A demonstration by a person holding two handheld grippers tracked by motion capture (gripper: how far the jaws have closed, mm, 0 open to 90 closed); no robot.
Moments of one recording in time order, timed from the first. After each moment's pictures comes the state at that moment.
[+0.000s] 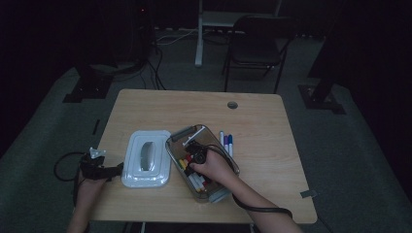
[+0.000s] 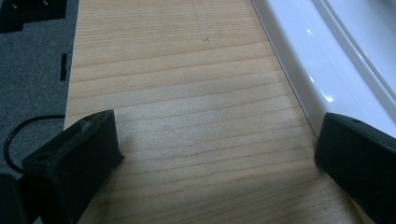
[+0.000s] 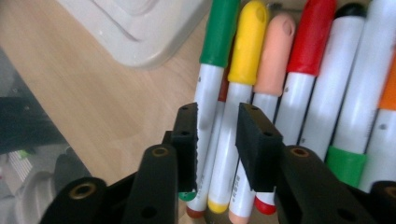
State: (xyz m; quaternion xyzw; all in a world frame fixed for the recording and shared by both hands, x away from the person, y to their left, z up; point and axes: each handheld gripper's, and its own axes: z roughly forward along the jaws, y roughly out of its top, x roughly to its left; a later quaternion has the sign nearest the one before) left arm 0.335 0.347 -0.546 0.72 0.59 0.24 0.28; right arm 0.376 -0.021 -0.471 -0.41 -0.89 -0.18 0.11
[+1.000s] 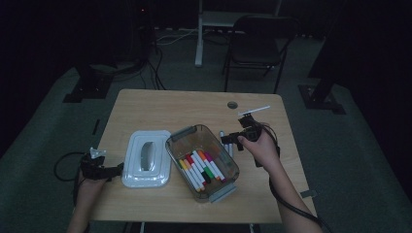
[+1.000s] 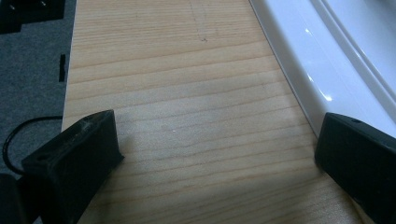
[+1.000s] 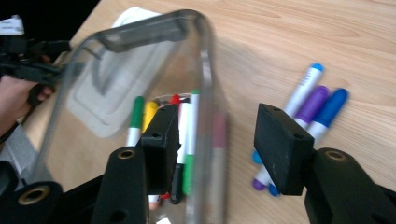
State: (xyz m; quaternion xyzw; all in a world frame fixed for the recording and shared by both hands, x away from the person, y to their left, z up) left arm 0.335 0.347 -0.546 0.72 0.58 0.24 0.28; right arm 0.399 -0.170 -0.396 -0.48 -0.80 -0.37 0.01
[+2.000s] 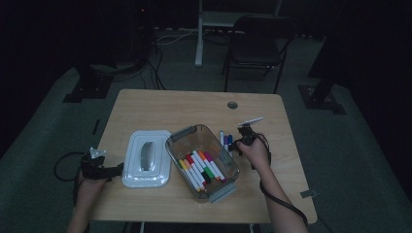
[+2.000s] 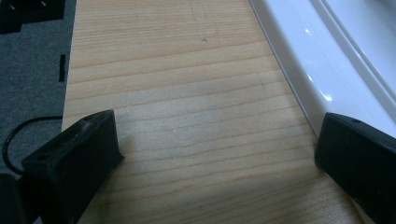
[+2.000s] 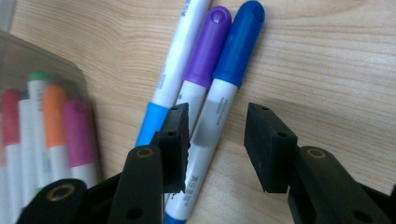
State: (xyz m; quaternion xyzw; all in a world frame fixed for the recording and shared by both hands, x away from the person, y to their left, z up) left arm 0.335 0.347 -0.546 0.72 0.59 0.24 0.28; right arm 0.451 -0.184 -0.507 -0.60 -0.76 -0.25 0.02
